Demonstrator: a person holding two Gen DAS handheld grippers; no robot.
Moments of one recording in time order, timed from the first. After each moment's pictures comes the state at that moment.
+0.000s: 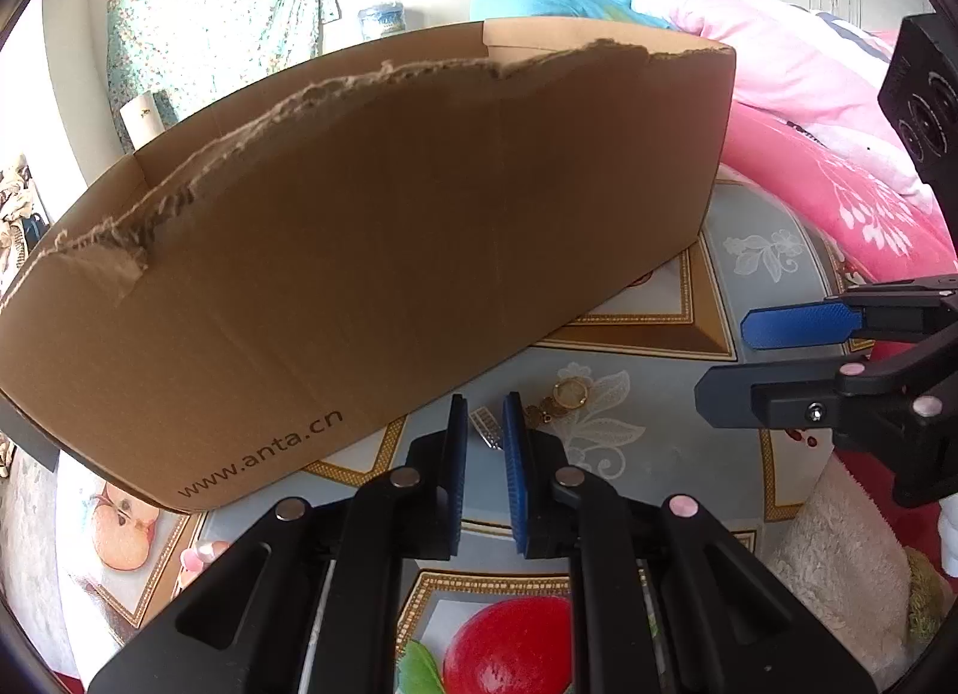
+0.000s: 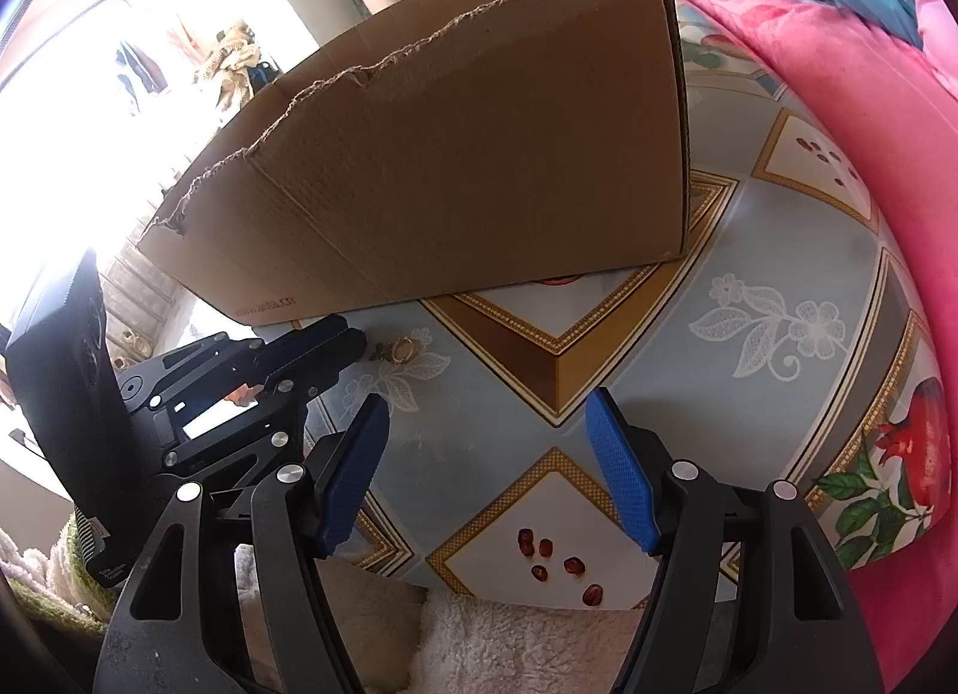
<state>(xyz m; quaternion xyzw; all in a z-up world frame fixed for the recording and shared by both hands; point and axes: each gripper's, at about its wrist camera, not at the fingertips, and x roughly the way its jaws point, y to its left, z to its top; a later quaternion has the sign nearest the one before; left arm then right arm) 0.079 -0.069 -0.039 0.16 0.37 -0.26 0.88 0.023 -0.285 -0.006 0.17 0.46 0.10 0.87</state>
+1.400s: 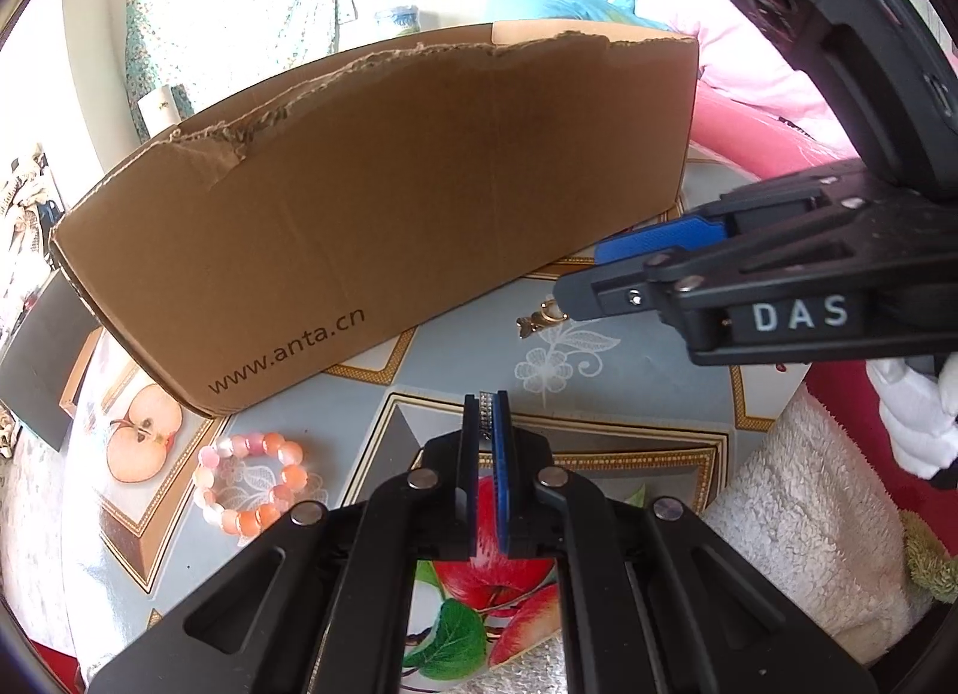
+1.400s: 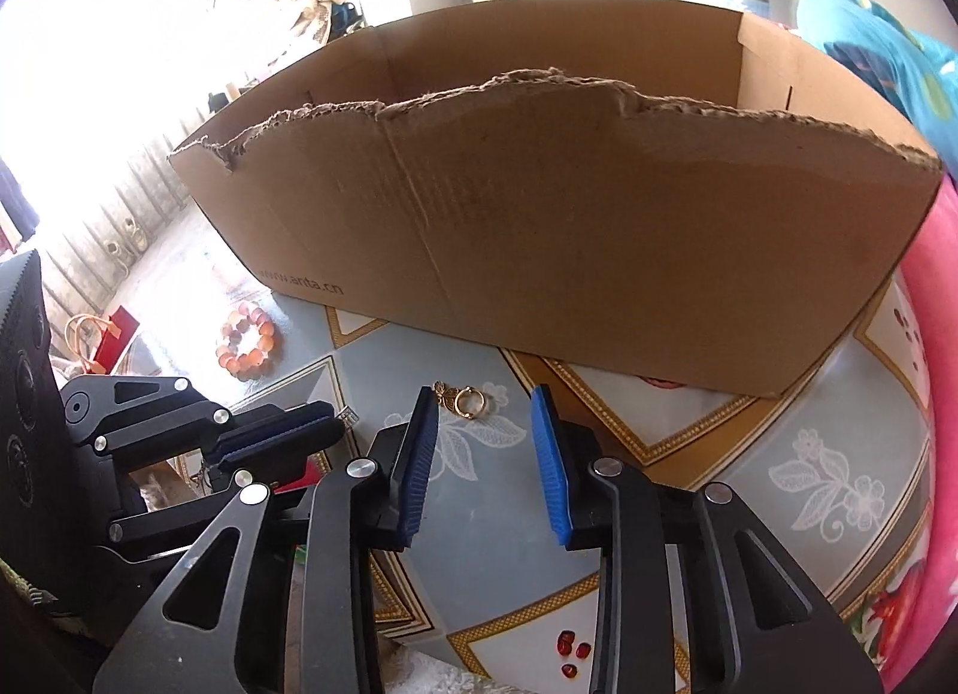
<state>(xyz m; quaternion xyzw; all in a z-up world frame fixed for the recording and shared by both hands) 0.036 -0.037 -0.041 0.16 0.36 -0.25 0.89 0.054 -0.230 0.001 0.02 0.44 0.17 0.88</state>
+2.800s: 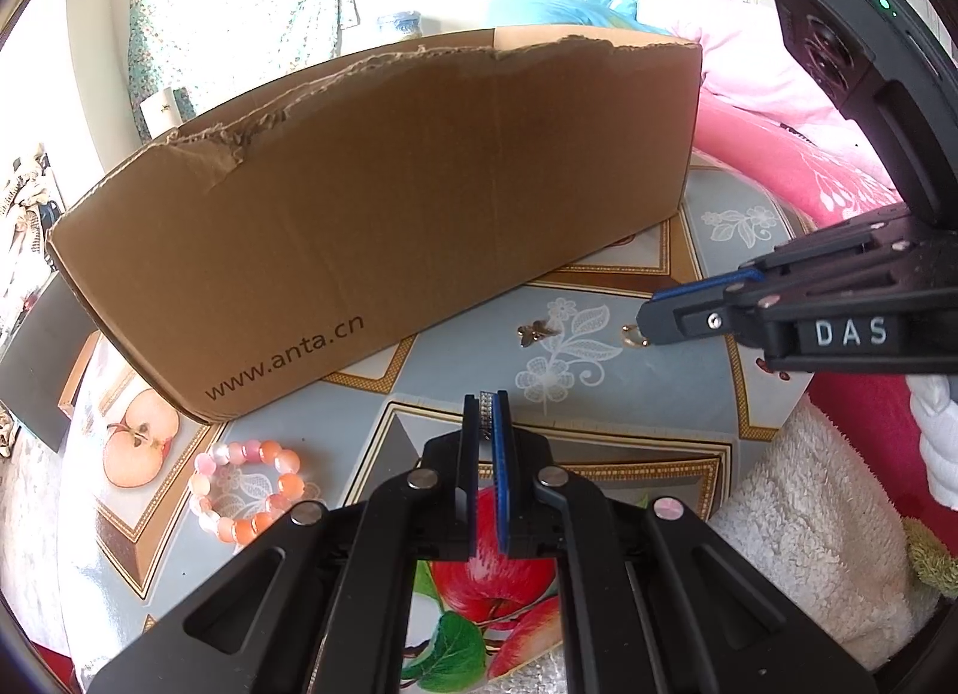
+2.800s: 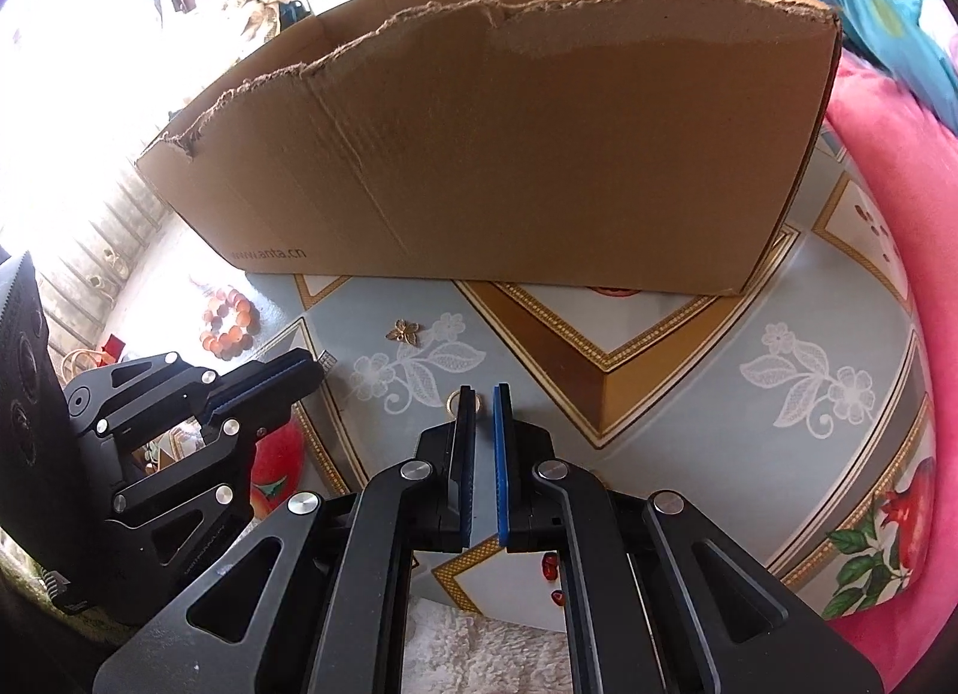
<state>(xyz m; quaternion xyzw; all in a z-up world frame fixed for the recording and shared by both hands) 0.039 -0.039 -0.042 0.16 0.36 -0.25 0.89 0.045 -0.233 -0.030 0.07 0.48 0.12 0.87</state>
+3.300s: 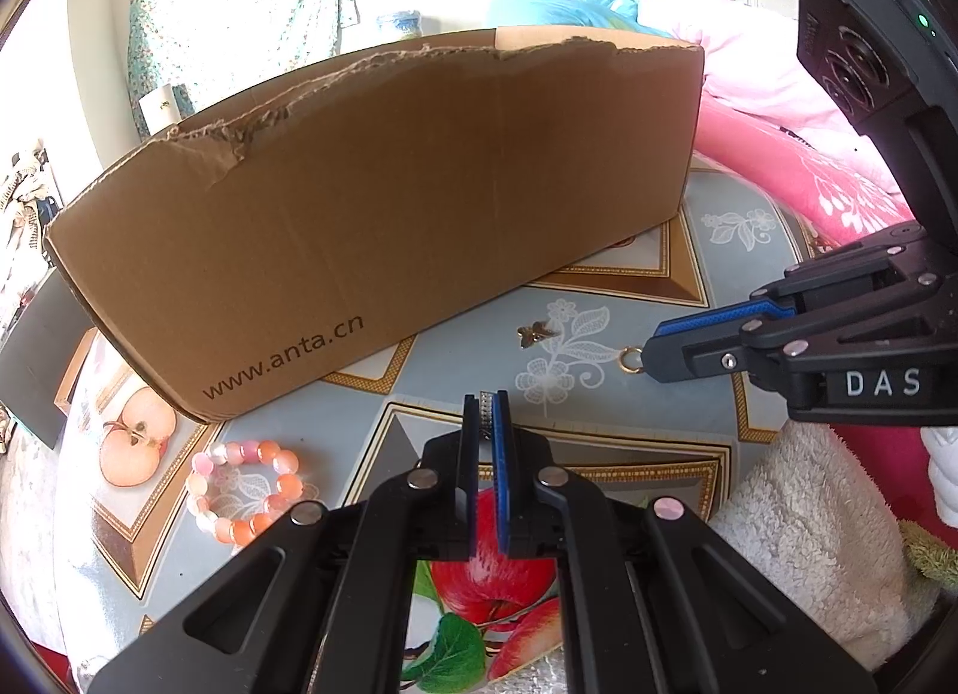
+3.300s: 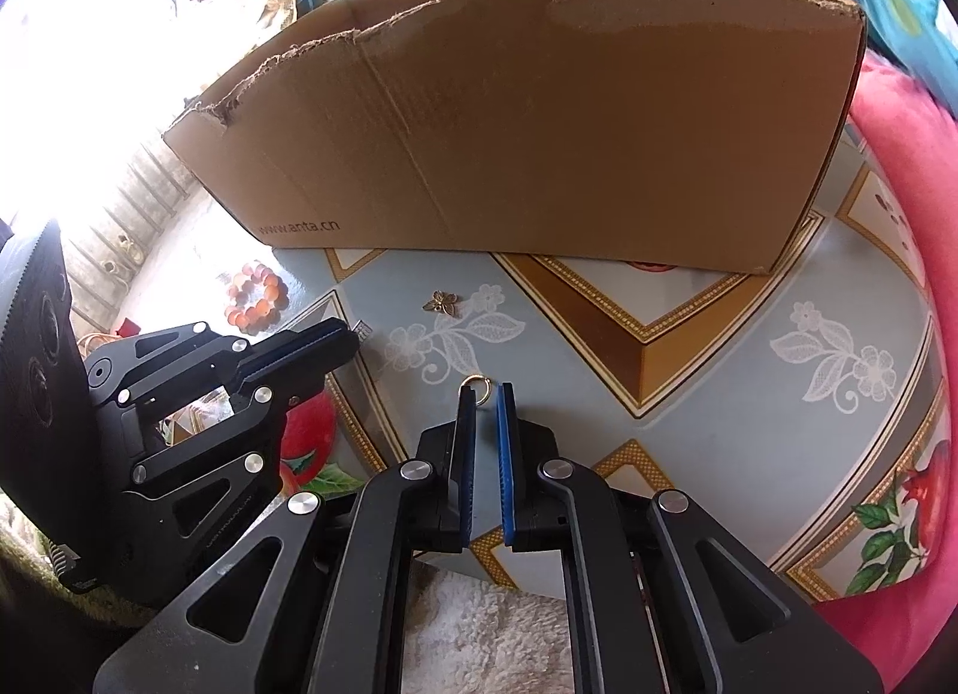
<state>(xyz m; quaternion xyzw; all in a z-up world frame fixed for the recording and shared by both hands) 0.039 -0.038 -0.042 0.15 0.36 -0.25 0.89 0.040 -0.213 -0.047 0.07 0.49 0.14 0.86</state>
